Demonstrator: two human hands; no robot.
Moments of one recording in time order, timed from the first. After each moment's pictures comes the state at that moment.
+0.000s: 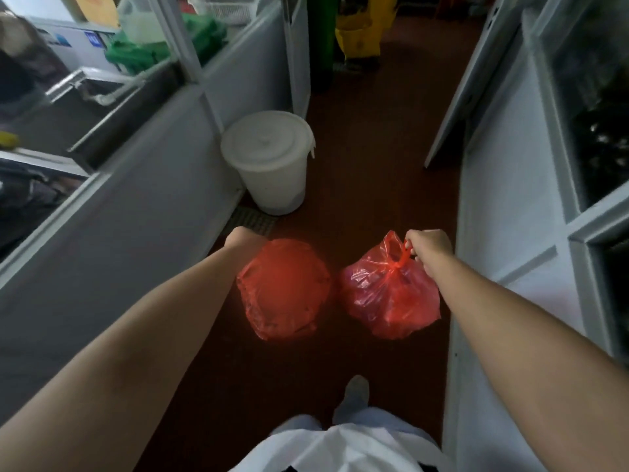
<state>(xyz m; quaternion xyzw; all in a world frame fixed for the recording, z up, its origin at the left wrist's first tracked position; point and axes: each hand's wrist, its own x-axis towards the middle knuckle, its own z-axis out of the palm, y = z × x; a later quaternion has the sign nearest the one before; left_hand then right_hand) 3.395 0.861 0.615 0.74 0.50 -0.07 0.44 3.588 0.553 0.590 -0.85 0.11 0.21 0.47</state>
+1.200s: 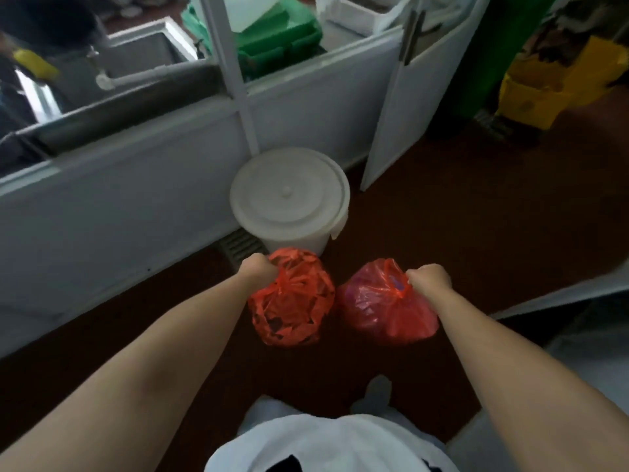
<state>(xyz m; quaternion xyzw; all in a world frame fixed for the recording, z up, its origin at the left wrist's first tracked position) 3.961 1.037 0.533 0.64 0.67 -0.07 0.38 4.290 0.895 0.535 -0.90 -0.25 0.35 0.13</state>
